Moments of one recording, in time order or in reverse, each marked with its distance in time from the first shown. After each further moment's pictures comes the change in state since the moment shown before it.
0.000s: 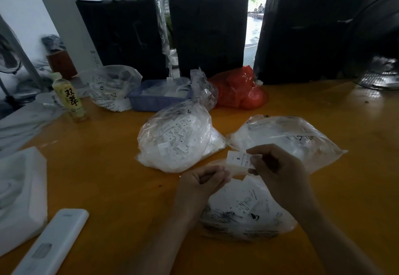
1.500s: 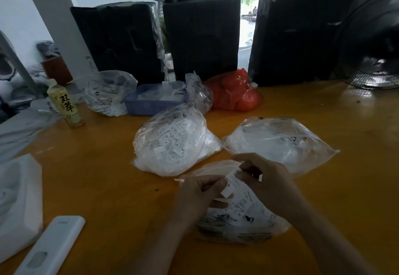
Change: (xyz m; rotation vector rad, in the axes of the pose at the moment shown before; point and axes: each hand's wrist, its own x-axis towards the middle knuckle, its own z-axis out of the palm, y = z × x) left_hand -0.004 -0.001 -0.001 0.281 -0.130 0.002; right_hand 0.001 0.011 0.001 -0.268 -0.214 -0.082
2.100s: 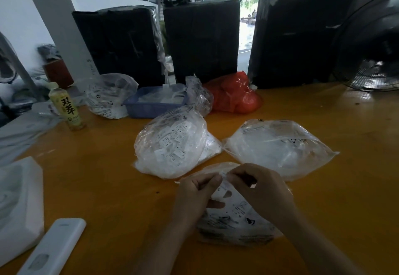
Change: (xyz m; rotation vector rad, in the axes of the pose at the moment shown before) left_hand -0.004 0.007 0.002 -0.056 0.116 0.016; right_hand -0.006 -0.016 0.014 -0.003 0.072 0.051
